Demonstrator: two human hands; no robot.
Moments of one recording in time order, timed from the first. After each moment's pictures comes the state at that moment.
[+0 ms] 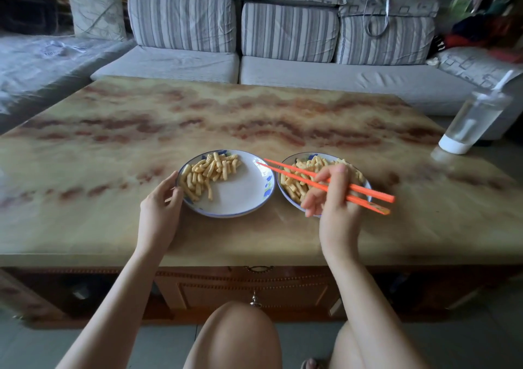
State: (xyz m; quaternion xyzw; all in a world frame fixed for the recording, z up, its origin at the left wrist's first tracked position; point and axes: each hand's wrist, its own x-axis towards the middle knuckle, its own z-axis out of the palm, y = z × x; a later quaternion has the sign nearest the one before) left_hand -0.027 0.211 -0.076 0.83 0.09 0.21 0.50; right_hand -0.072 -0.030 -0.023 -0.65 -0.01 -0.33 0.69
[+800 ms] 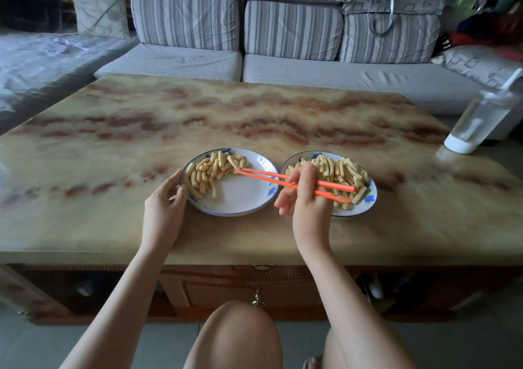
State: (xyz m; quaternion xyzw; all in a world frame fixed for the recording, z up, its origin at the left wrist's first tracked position) left_hand -0.027 0.212 -0.077 0.84 0.09 0.22 0.50; right_hand -0.058 0.004 -0.035 -0.66 -0.01 -0.26 0.71
